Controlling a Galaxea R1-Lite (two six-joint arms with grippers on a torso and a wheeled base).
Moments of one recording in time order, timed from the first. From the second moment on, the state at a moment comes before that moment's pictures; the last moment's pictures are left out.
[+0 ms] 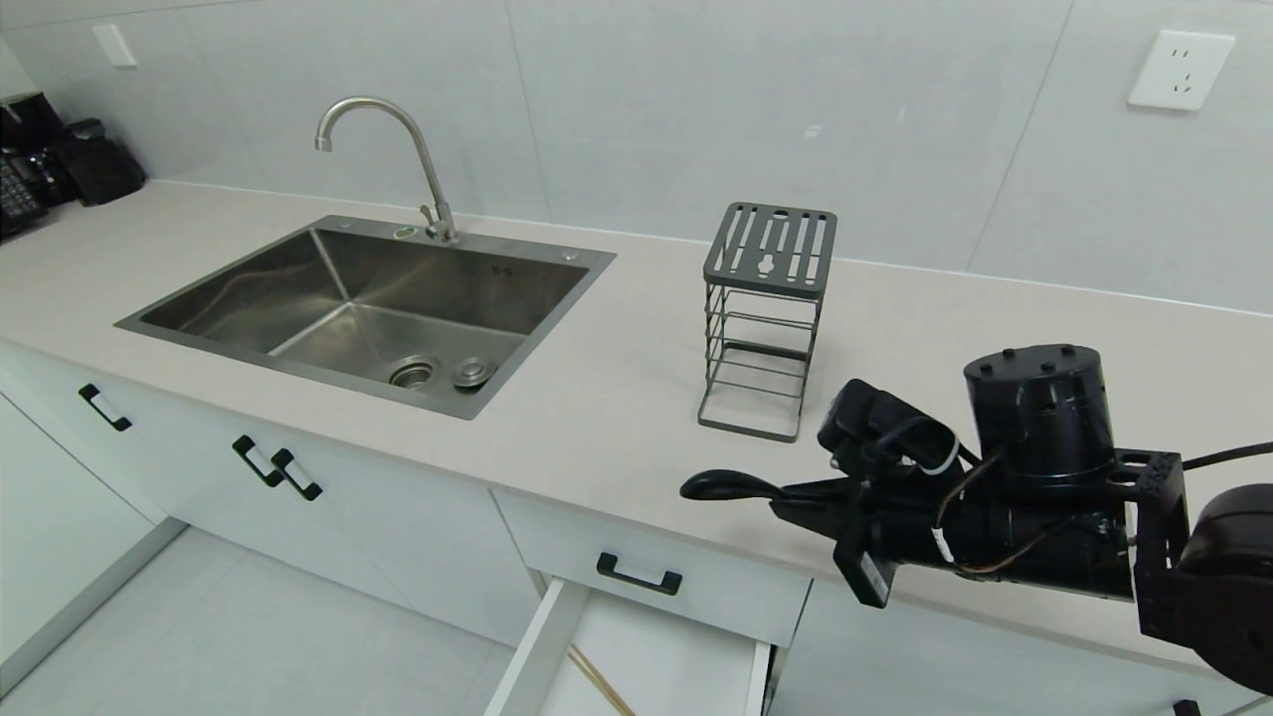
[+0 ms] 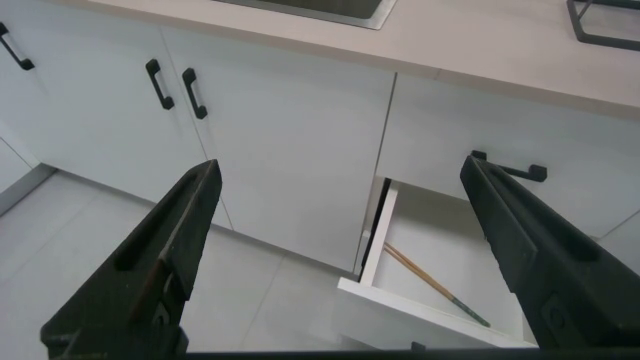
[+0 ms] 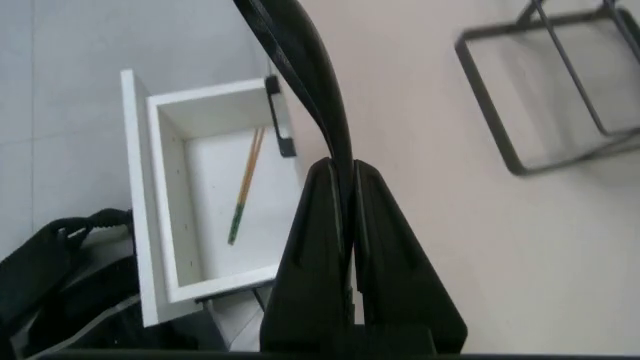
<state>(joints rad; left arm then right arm) 0.01 0.00 0.00 0.00 0.04 -0.04 0.67 1.70 -0.77 -0.53 0.20 -0.39</state>
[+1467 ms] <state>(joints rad) 0.01 0.00 0.00 0.00 0.04 -0.04 1.08 1.80 -0.99 -0.39 -0.02 -0.15</state>
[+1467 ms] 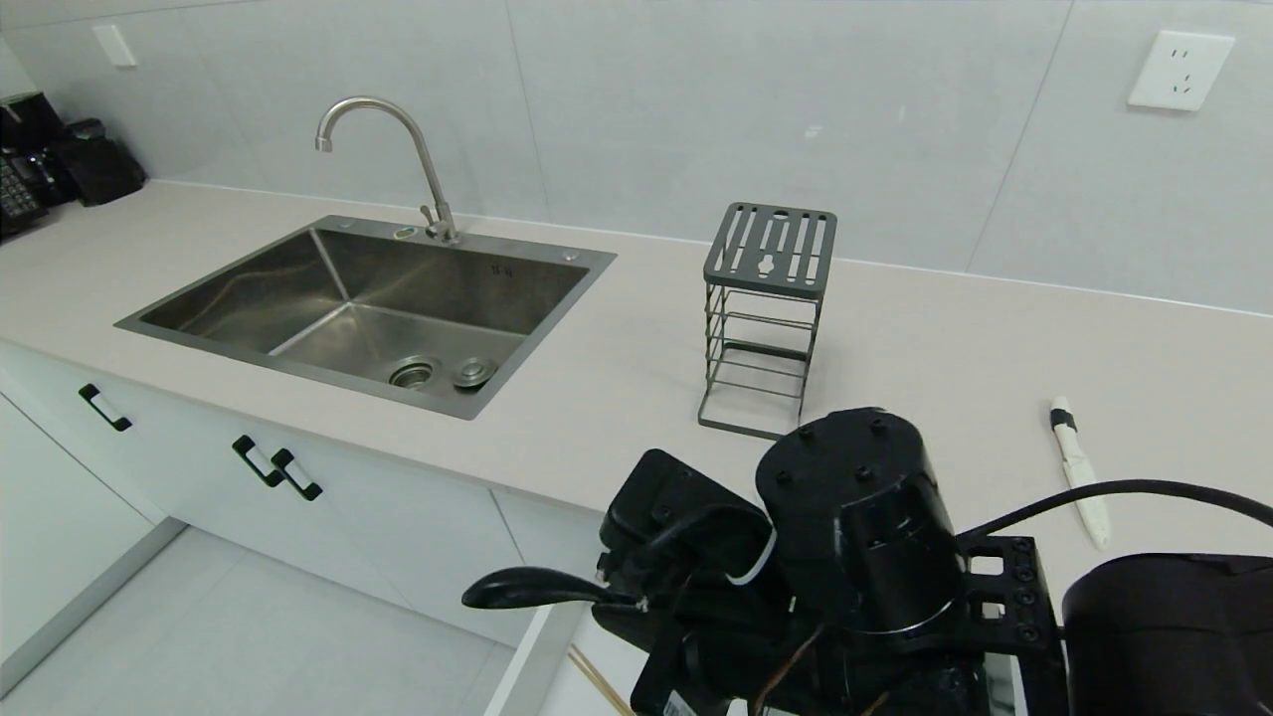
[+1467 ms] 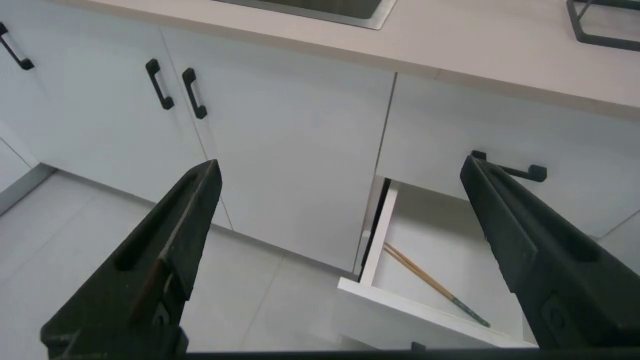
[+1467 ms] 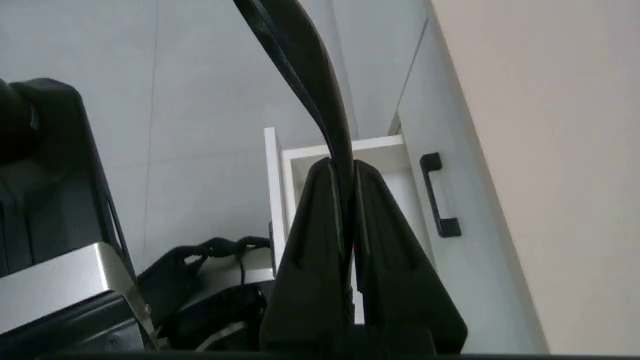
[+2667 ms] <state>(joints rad) 0.01 0.00 0.00 0.00 0.04 -0.04 1.08 1.85 -1.05 -0.27 -0.02 -0.25</state>
